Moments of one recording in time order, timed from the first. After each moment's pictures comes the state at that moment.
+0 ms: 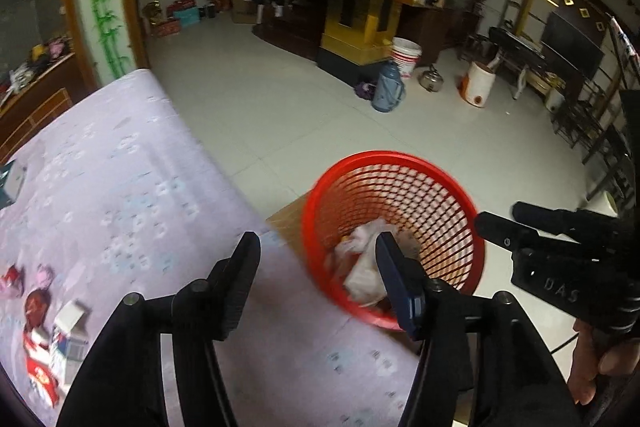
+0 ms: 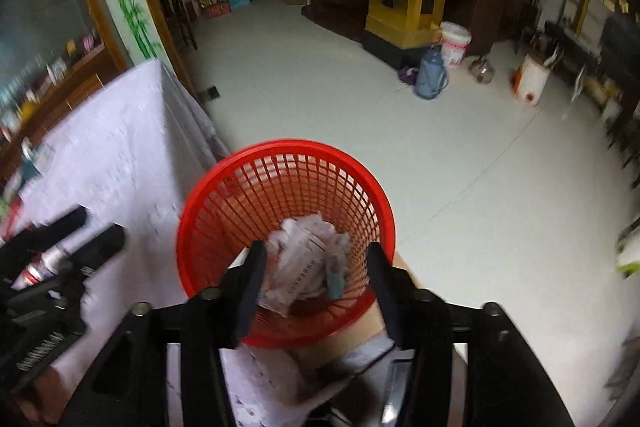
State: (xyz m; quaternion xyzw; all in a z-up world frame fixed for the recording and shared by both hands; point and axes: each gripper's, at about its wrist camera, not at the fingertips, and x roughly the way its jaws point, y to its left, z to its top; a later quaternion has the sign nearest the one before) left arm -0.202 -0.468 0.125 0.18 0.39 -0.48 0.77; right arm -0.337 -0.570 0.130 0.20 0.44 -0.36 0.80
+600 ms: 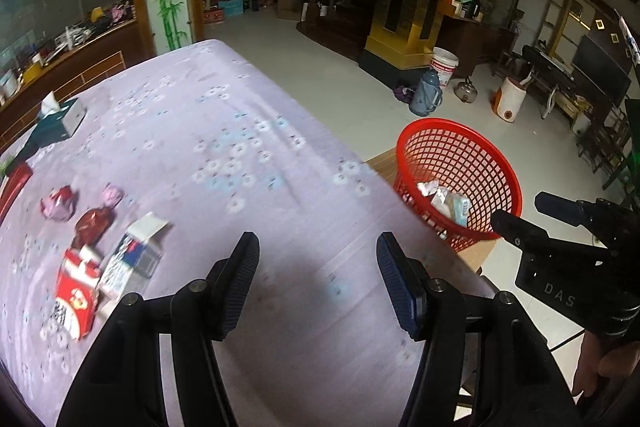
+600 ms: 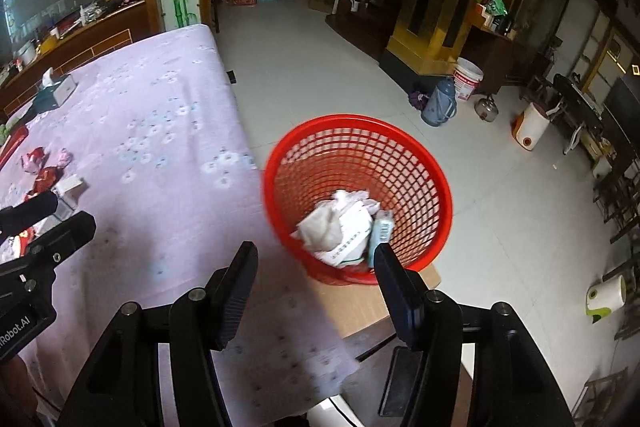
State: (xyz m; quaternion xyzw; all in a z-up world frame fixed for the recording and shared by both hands) left arm -0.184 -0.334 0.121 0.15 0.40 -0.42 0.80; right arm -0.309 -0.456 0.132 0.13 0.45 -0.35 0.81
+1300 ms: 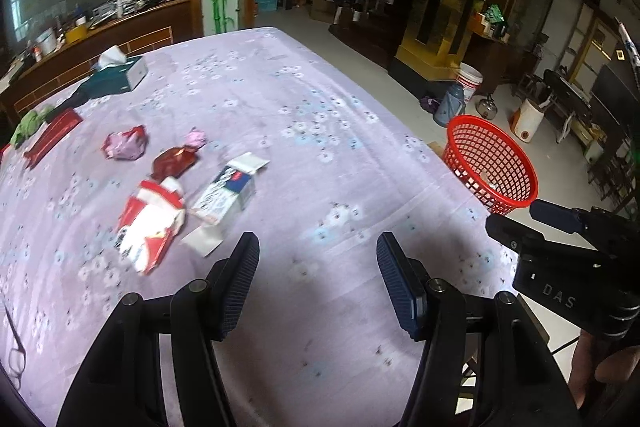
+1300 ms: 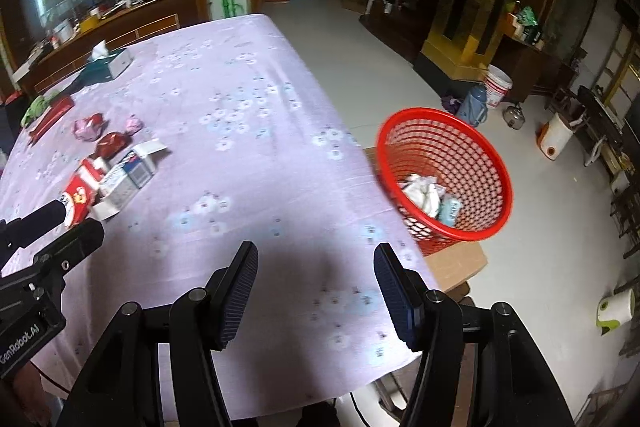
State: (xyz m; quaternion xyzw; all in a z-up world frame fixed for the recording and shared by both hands) left arm -0.166 -0.211 0.123 0.12 0.41 -0.38 0.82; right arm -0.271 -0.352 0.133 0.12 0.46 -0.30 0.83
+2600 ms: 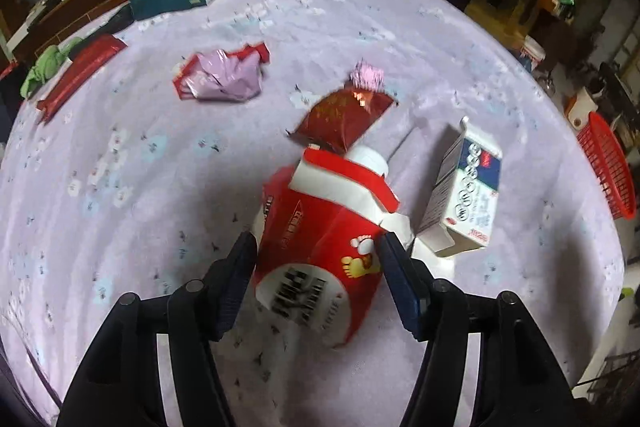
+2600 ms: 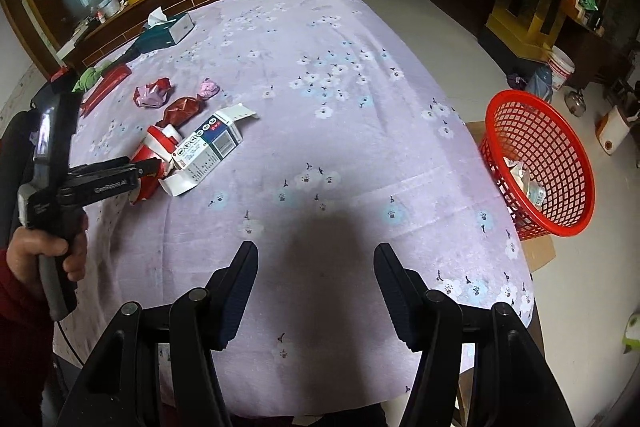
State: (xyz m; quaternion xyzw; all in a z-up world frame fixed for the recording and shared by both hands) left arm 0.006 -0.154 0.031 0.15 0.51 -0.30 0.79; right arm -0.226 -0.322 0.113 0.17 0.50 -0.19 0.83
